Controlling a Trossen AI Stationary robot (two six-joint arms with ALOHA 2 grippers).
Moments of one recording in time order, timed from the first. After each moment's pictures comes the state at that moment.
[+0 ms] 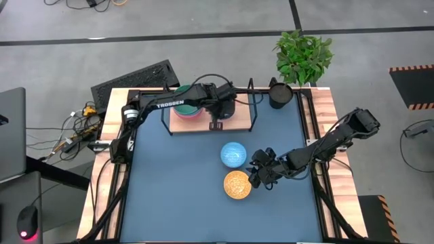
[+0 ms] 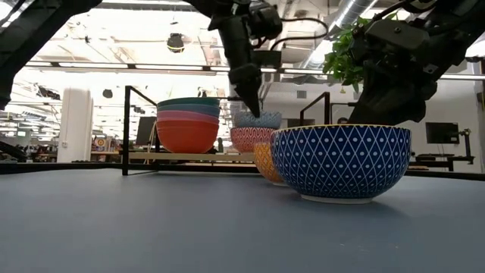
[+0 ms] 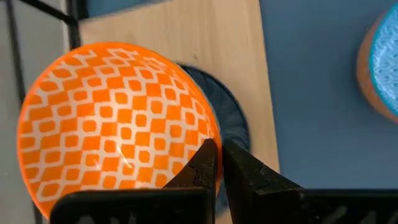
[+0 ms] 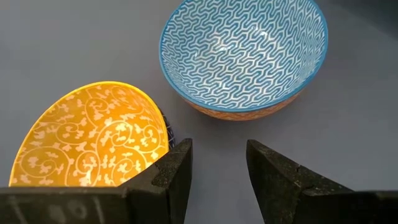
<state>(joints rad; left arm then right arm) 0.32 2.08 1.95 -0.95 -0.11 0.45 0.44 1.43 0.71 -0.23 0.50 0.96</state>
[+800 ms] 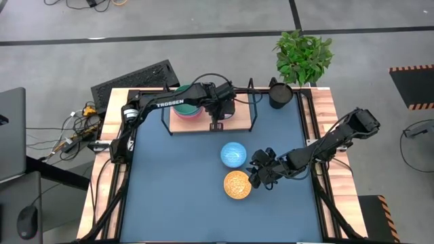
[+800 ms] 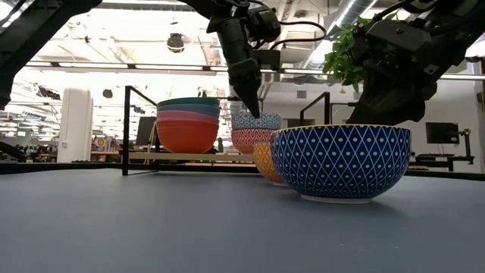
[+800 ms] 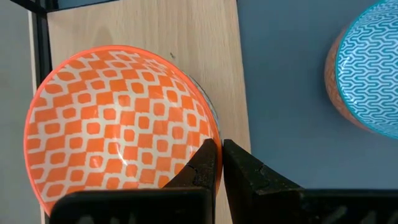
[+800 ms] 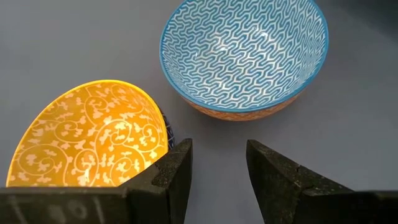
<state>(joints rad) 0.33 2.08 1.94 -0.96 -0.01 0.39 0.44 1.43 0.71 -0.23 0.50 0.94</state>
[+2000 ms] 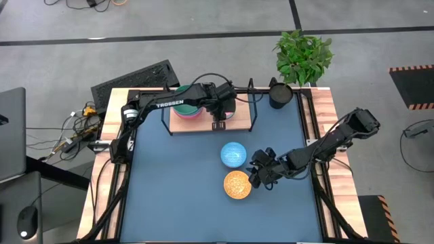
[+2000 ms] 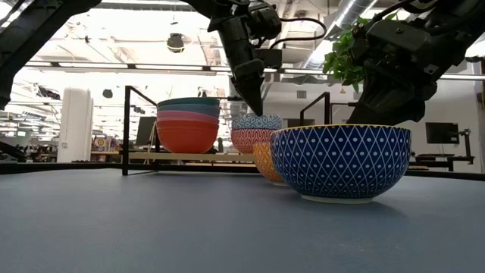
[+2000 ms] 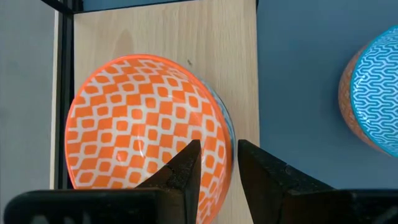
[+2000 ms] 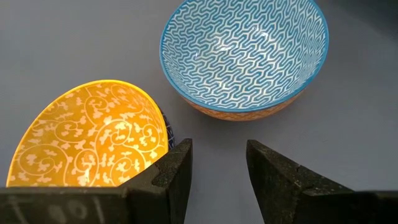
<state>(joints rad) 0.33 2.08 1.94 -0.93 -0.05 0.33 0.44 1.43 0.71 -0.23 0.50 0.94</state>
